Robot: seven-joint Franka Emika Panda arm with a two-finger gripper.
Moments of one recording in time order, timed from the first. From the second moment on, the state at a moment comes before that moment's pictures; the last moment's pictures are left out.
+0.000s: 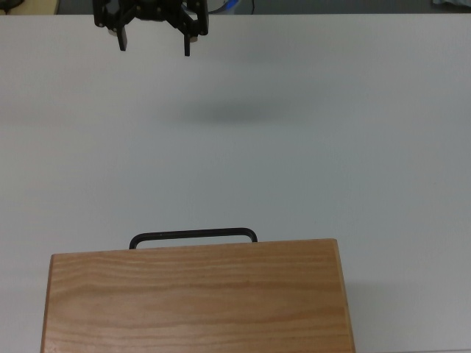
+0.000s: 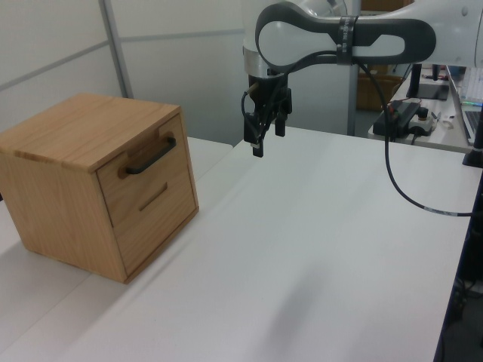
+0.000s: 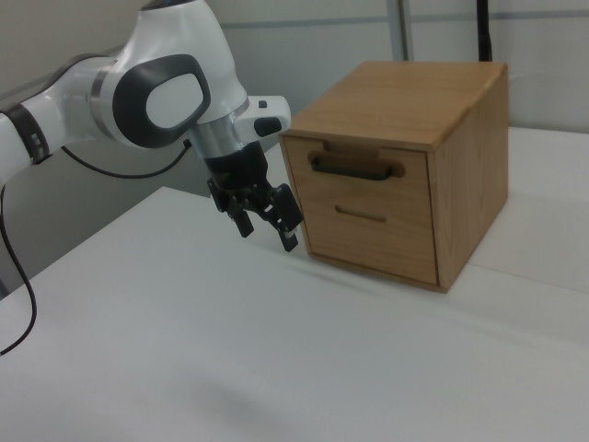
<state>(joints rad) -0.03 0.08 0.04 -1.51 -0.06 1.67 0.00</state>
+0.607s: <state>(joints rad) -0.02 0.12 0.04 -1.52 -0.06 1.87 0.14</state>
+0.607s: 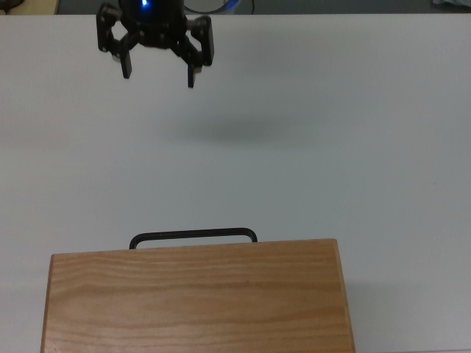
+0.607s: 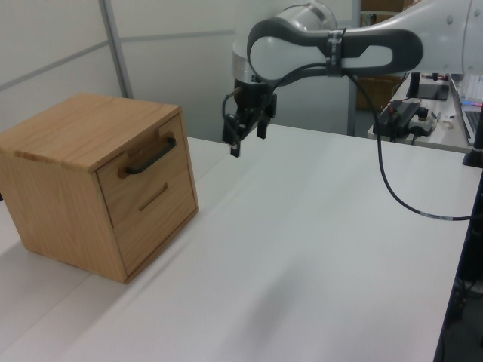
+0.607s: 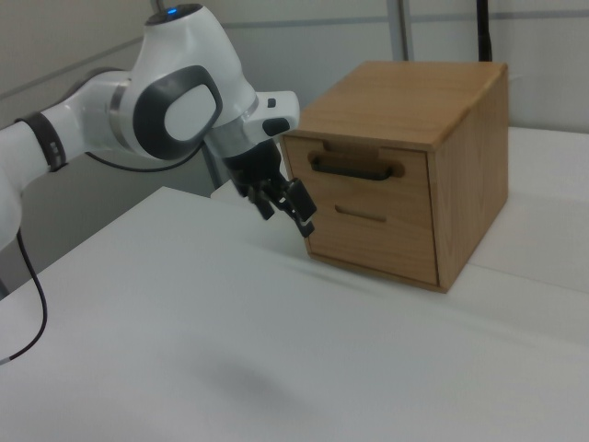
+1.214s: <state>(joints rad) -0.02 0.19 0.04 -1.52 -0.12 2.07 0.93</state>
